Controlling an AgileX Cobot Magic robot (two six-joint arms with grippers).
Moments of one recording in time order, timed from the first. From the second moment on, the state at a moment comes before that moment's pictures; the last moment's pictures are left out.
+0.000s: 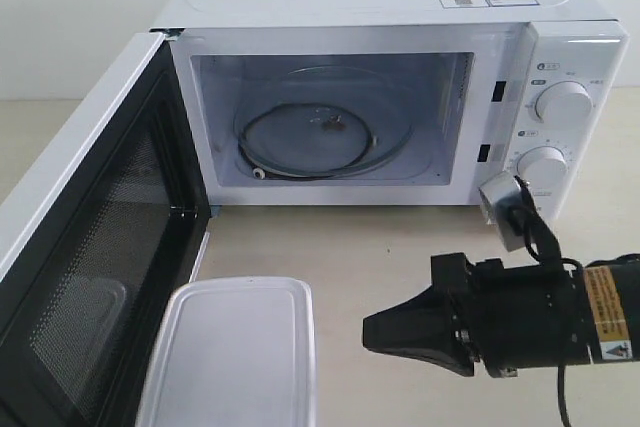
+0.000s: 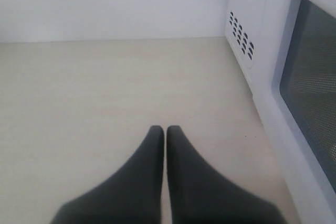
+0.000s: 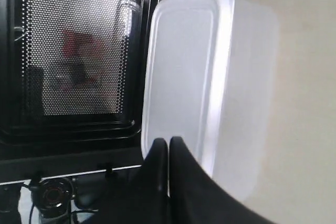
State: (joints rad) left arm -0.01 0.00 0.00 -0.02 0.31 0.05; right arm 0.16 1.64 -0.41 -1.33 -1.05 1.78
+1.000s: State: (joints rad) left arm -0.01 0.00 0.00 -0.02 0.31 0.05; right arm 0.44 1.71 -0.60 -1.42 -0.74 2.06
